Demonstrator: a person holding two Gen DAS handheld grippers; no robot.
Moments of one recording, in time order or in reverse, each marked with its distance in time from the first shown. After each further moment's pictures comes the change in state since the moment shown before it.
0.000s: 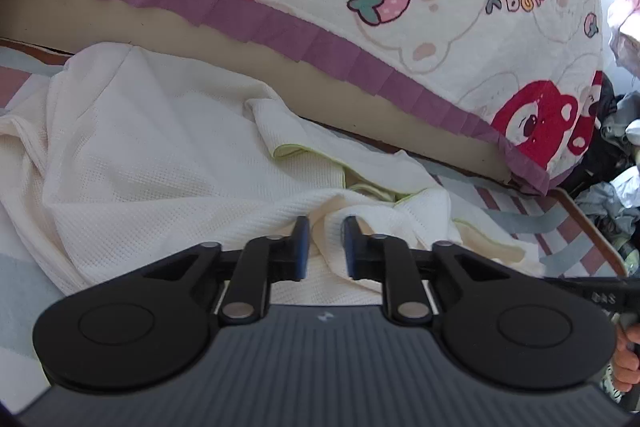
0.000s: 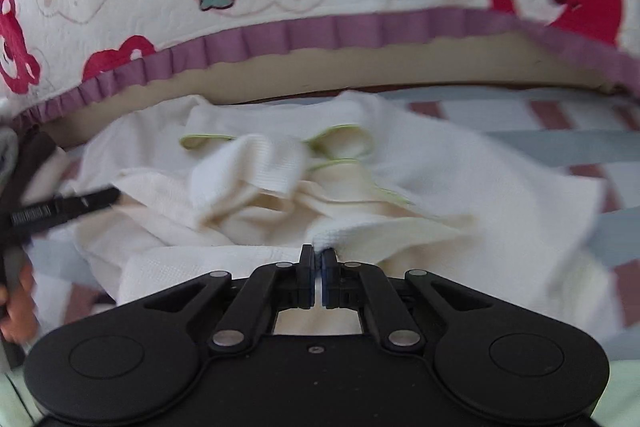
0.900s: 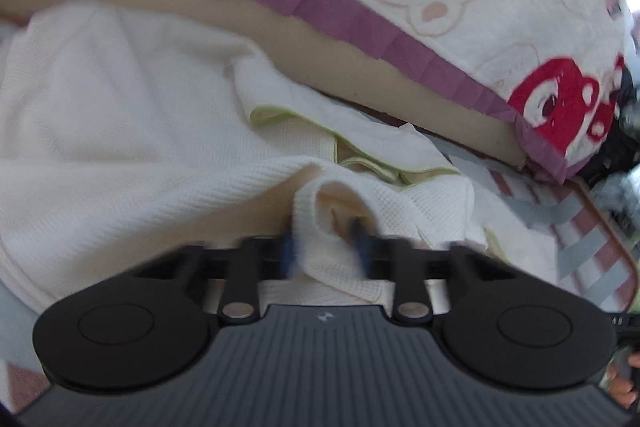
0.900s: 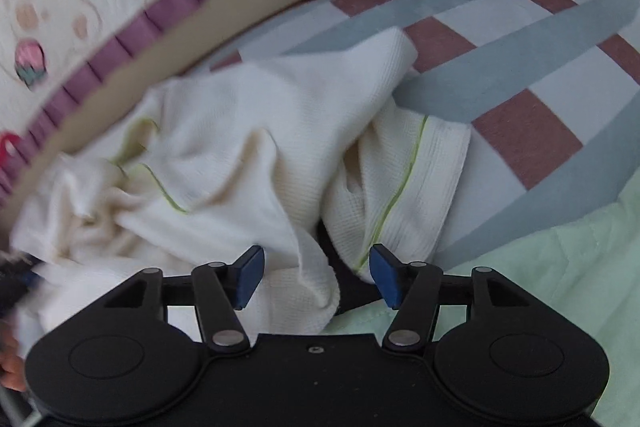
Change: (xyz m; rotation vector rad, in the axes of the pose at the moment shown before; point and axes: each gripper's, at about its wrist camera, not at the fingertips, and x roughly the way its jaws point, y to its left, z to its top) left arm 0.042 -0.032 -0.007 0.081 0.021 0.066; right arm 0.019 -0.123 -0.066 0.400 0.080 -0.072
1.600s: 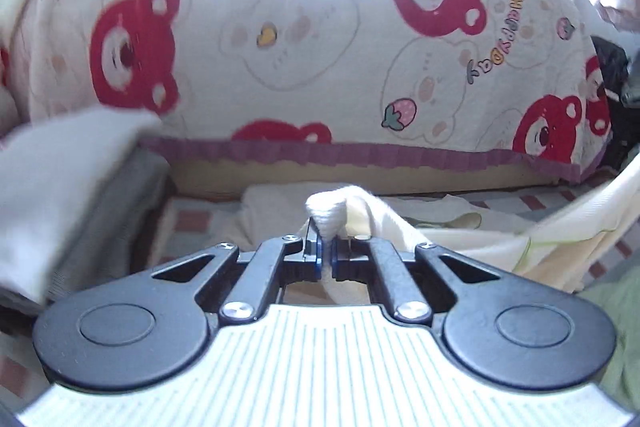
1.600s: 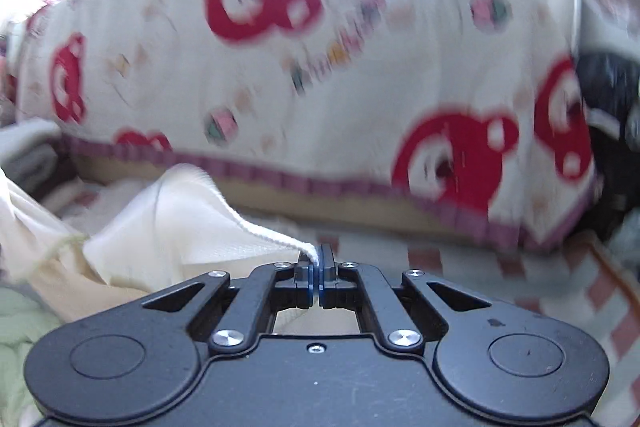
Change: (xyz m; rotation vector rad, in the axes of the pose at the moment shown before) left arm -0.323 -0.027 -0.005 0.264 -0.291 0.327; right arm -0.247 0.065 0.029 -0.645 -0.475 0.117
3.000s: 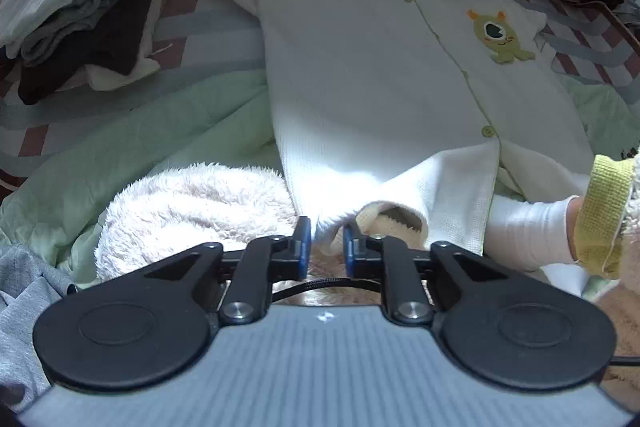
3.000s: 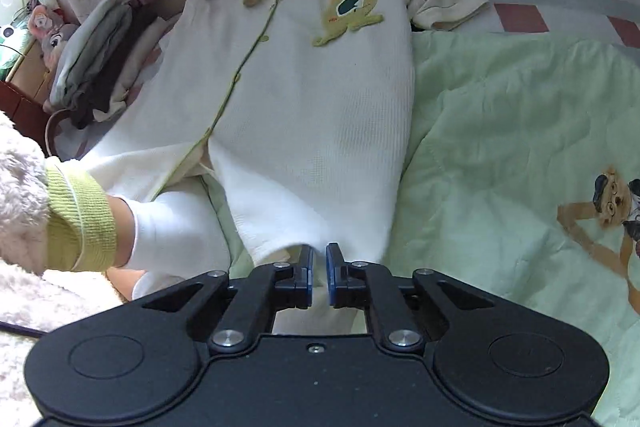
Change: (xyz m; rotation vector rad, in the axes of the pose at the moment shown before) left arm -0.102 -0.042 -0.113 -0.076 0.694 -0.051; right arm -0.083 -0.008 -0.205 0.340 0.649 0.367
